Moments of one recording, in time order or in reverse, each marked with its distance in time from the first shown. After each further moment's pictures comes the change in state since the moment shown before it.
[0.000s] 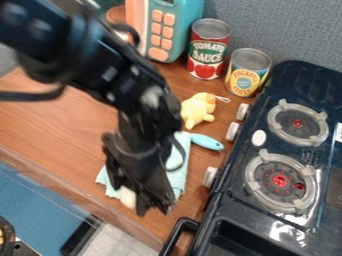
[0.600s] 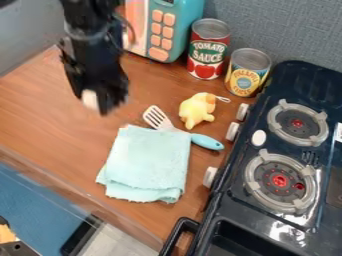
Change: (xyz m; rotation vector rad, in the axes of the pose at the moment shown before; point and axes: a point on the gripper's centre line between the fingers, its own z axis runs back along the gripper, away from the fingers) arm 0.031 0.135 0.021 0.051 0.007 0.196
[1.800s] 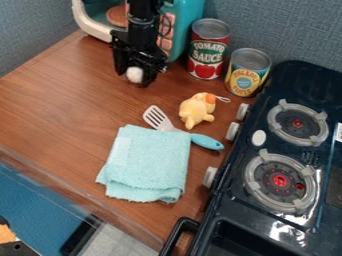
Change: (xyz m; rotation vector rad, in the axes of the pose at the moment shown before) arm 0.121 0.019 -0.089 -0.001 0.124 0.063
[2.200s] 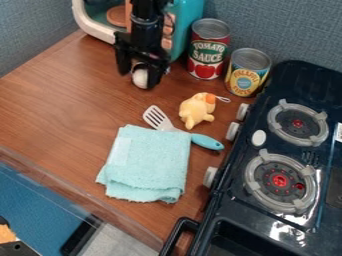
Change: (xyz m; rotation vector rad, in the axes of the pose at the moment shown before) arm -0.001 -0.004 0.014 -0.018 -0.030 -0.023
